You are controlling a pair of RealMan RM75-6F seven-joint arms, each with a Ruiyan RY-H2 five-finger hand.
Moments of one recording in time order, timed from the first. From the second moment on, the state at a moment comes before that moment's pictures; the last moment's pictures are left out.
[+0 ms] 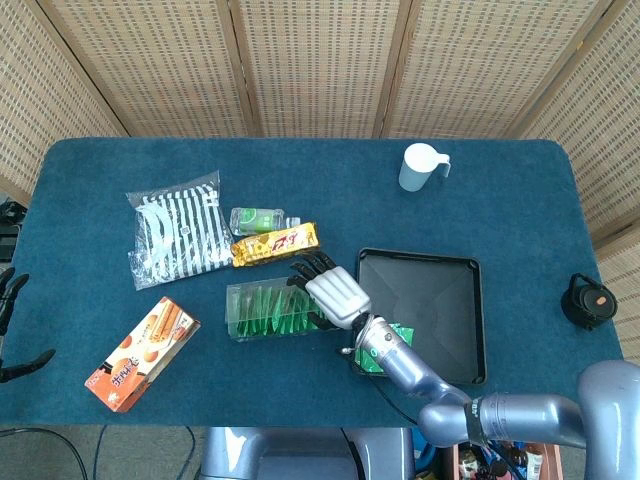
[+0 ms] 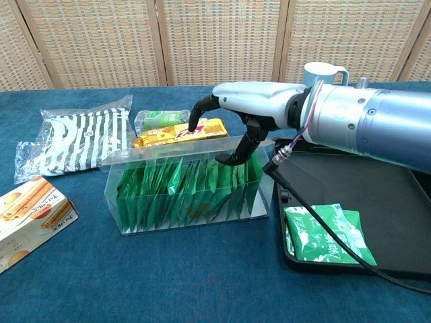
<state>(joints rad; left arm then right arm) -0.04 -1.02 -0.05 -1.70 1.50 1.53 -0.02 0.95 -1.56 0.22 -1.70 -0.95 0.93 -0.48</state>
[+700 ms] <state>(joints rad) -0.05 -1.01 -0.06 -1.69 1.48 1.51 -0.06 1.07 -1.69 0.36 -1.48 -0.83 0.98 -0.51</state>
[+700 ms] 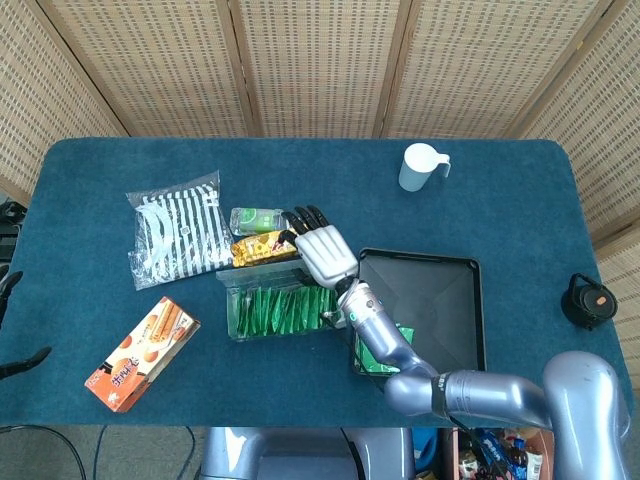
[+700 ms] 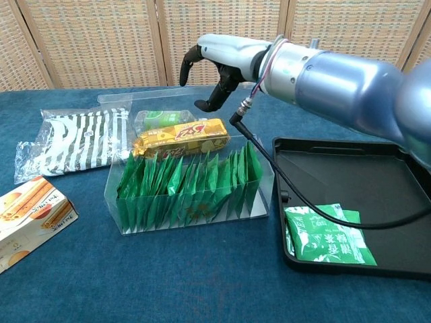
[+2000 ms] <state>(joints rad) -0.06 -1.01 -0.05 -1.69 1.49 1.49 -0.08 1.06 -1.59 0.16 -1.45 -1.36 1.01 -0.28</state>
